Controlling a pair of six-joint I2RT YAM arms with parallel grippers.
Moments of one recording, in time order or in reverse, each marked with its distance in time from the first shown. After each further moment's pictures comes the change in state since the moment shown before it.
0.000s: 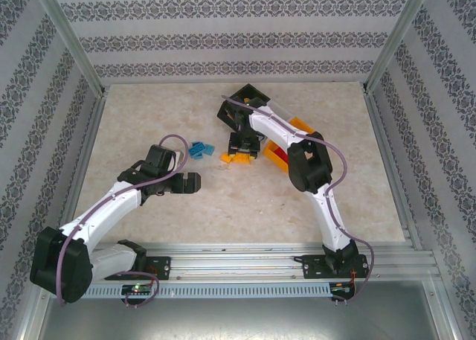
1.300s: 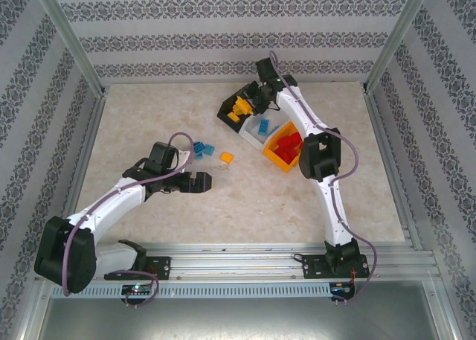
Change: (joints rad) left arm 0.000 0.075 -0.001 0.117 0.293 0.000; right arm -0.232 0.174 0.402 0.345 -0.163 0.477
